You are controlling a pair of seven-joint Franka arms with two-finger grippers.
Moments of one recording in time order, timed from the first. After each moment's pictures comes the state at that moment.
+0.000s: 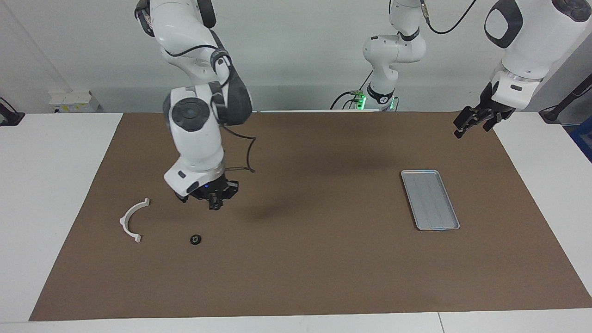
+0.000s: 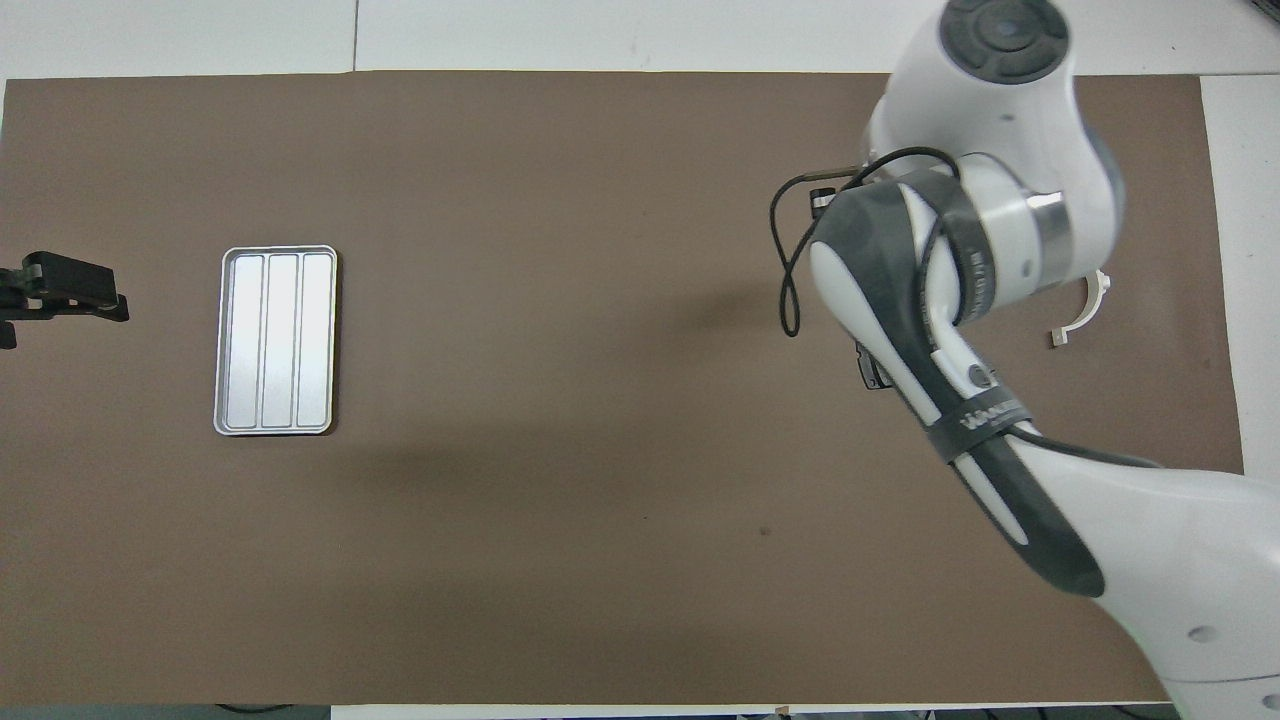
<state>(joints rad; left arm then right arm) -0.10 -0.03 0.11 -1.67 0.01 1.64 -0.15 0.16 0.45 0.03 -1.36 -0.09 1.79 0.12</state>
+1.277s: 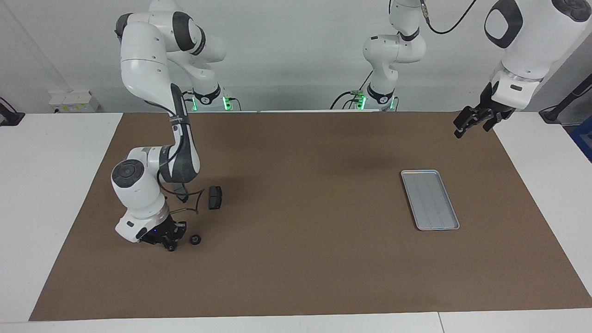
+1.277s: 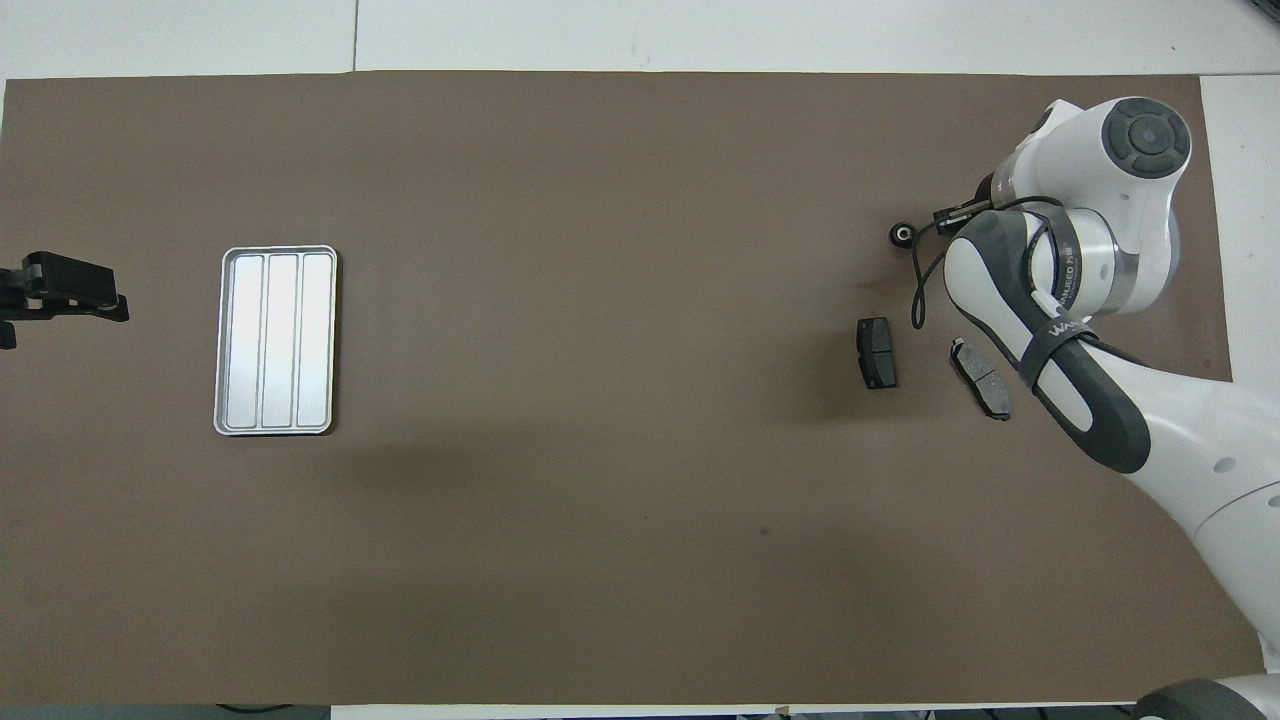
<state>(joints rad) -0.10 -0.03 0.11 -1.67 0.01 1.64 -0.15 -0.05 0.61 0.04 -1.61 -0.08 2.33 -0.18</state>
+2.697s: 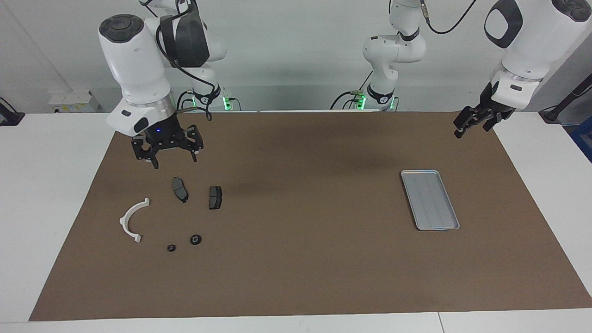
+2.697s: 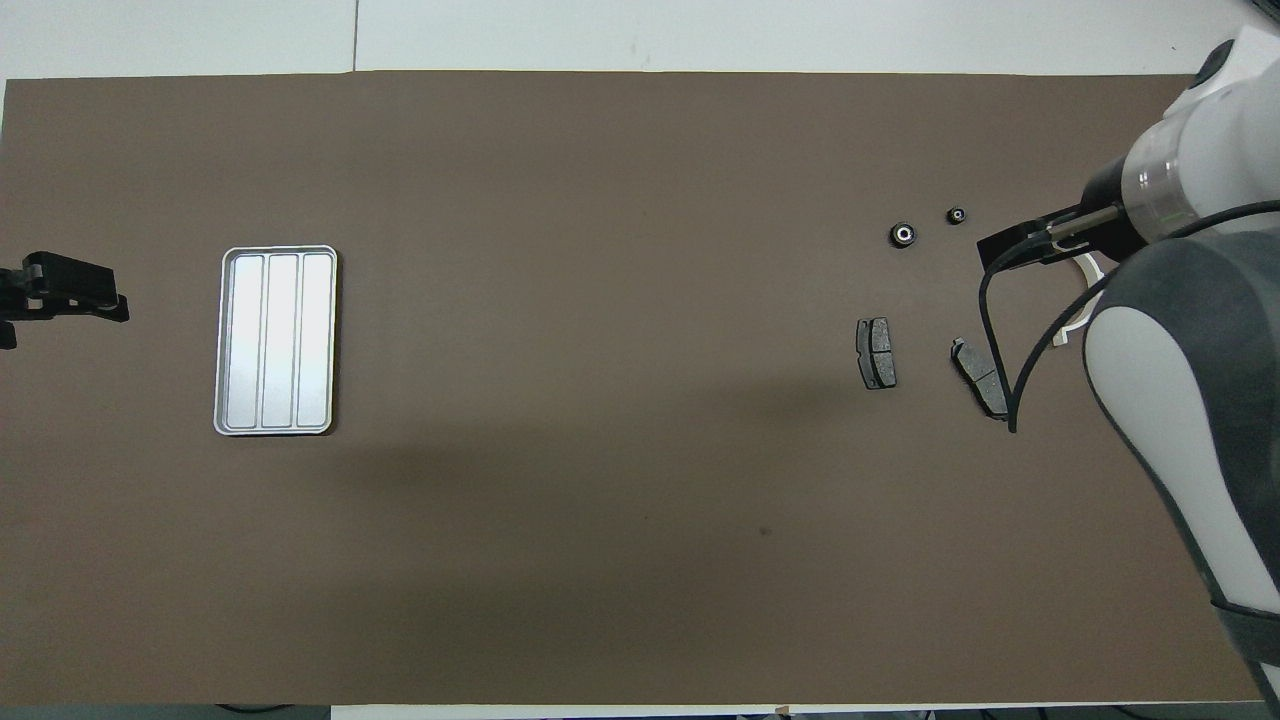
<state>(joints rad) -0.10 -0.03 0.11 -1.67 0.01 1.64 -0.15 0.05 0.04 0.05 -1.58 -0.06 1.67 -0.09</state>
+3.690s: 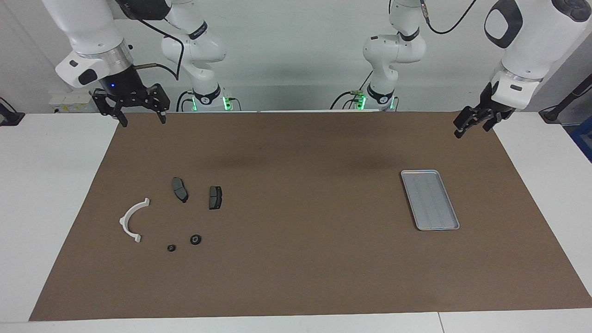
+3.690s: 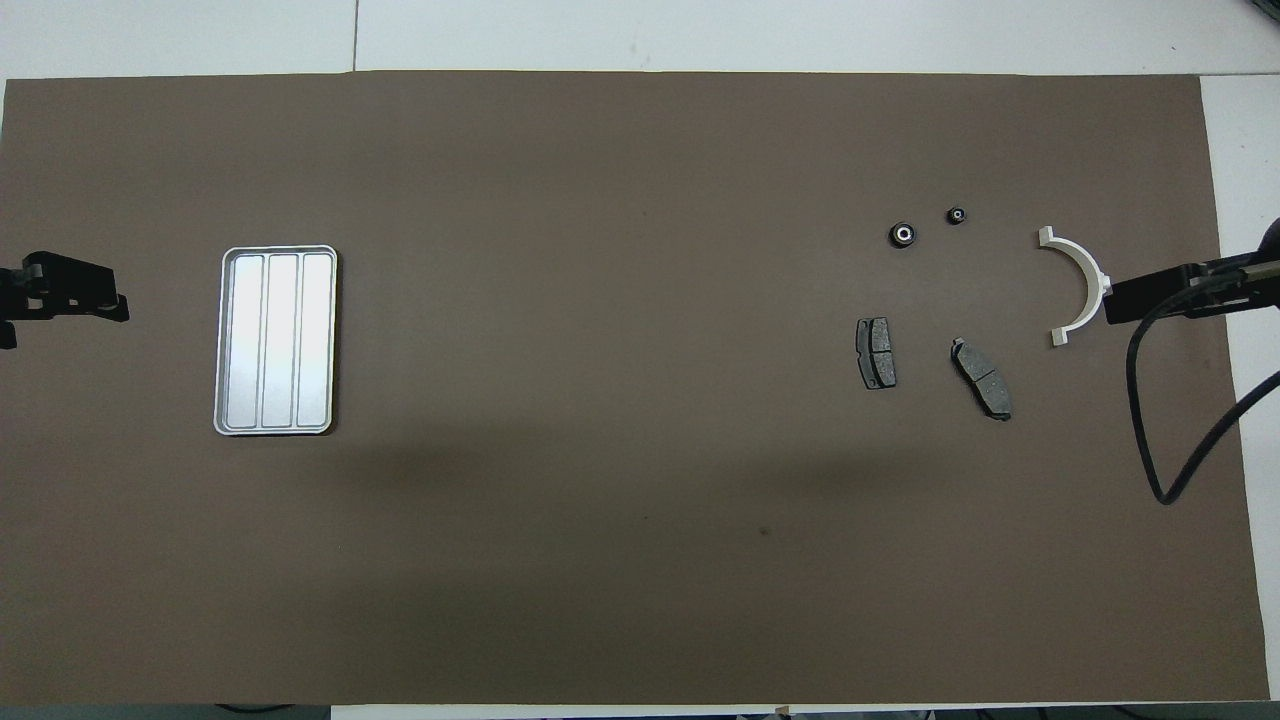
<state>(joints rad) -0.10 -0.03 0.11 -1.67 0.01 1.64 -0.15 -0.05 -0.04 0.05 -1.59 0.01 1.58 -0.09</state>
